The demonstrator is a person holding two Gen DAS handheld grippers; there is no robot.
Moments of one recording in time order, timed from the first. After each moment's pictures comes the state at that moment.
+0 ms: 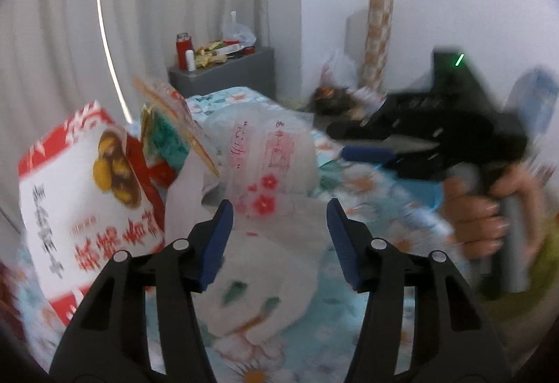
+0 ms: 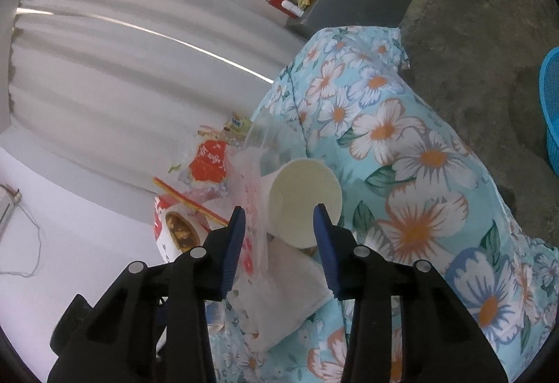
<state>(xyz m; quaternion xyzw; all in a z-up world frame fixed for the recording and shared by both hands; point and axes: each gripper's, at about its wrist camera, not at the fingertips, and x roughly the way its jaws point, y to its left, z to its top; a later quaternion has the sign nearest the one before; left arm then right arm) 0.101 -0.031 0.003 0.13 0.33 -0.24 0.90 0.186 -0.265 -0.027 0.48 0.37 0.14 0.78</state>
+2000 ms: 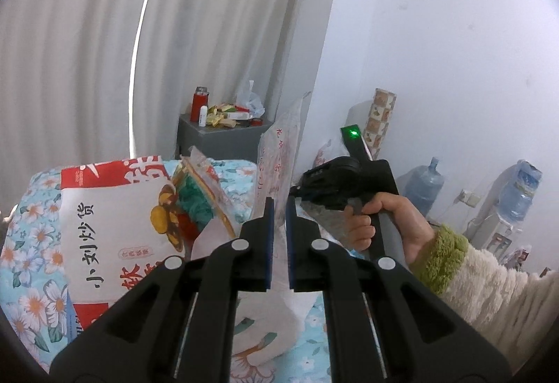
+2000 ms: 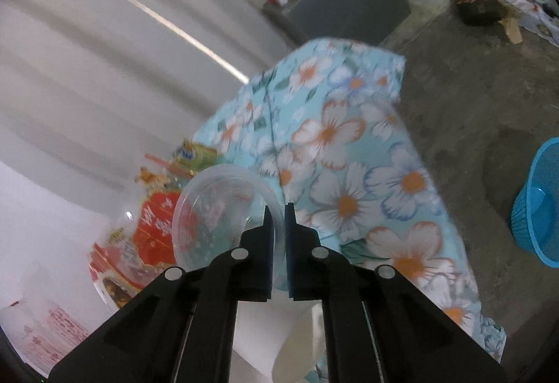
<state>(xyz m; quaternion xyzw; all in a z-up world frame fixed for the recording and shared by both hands) 0.067 0.045 0.067 -0.05 0.20 -0.26 0.94 0.304 -0.253 -0.002 0.36 0.45 0.07 0.82</state>
